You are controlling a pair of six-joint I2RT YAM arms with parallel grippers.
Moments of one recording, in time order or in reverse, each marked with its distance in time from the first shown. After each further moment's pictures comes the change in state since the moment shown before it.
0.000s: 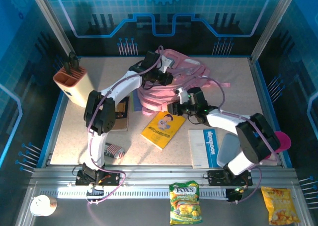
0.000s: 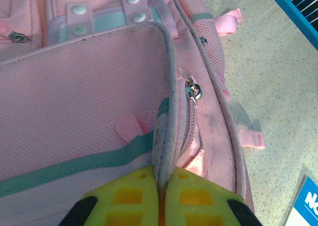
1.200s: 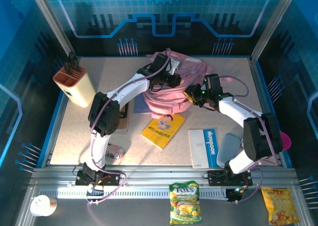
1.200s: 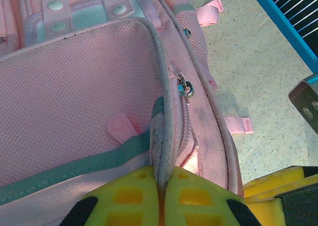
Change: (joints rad) left arm -0.093 0.017 0.028 0.031 -0.083 -0.122; right arm -0.232 0.048 0.216 -0.315 -0.016 0.751
